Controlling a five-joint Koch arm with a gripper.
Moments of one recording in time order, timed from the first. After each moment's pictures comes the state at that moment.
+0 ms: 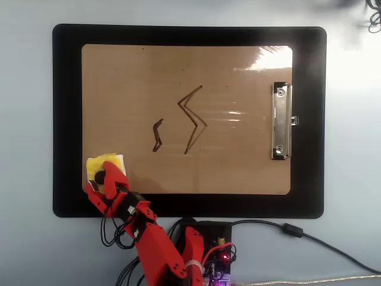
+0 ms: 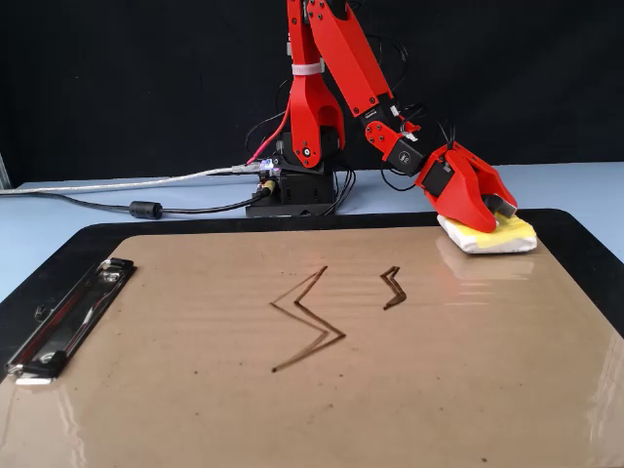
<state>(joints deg) -65.5 92.5 147.2 -26.5 -92.3</state>
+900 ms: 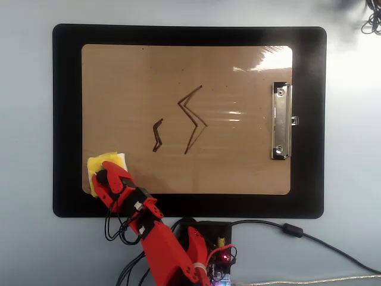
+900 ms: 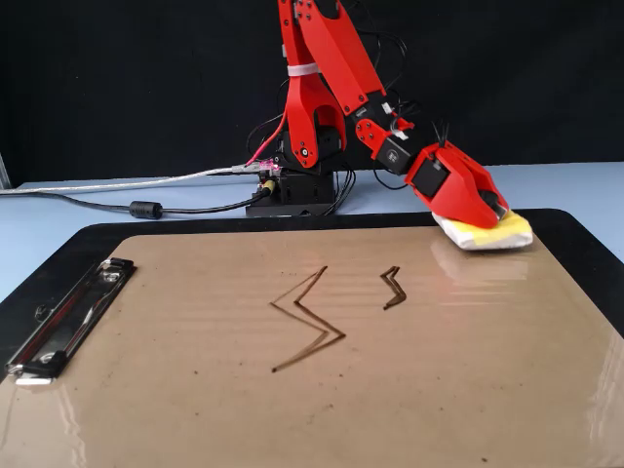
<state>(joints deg) -57.0 99.5 147.8 -25.0 -86.5</state>
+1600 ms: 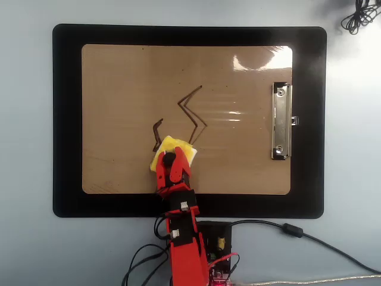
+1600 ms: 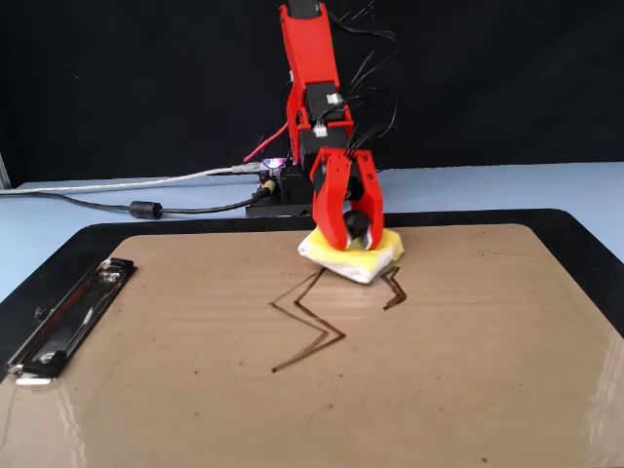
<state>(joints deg) -17.3 123.4 158.3 -3.1 -75.8</state>
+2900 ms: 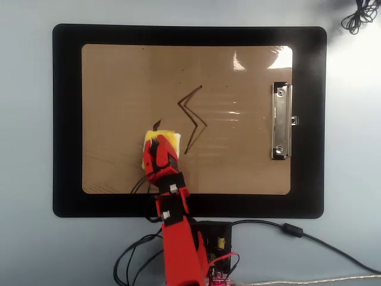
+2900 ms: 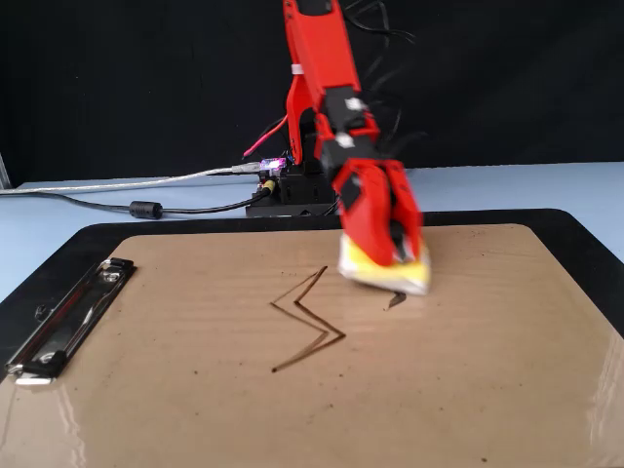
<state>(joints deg) -19.8 108.9 150.0 -6.1 -72.7</state>
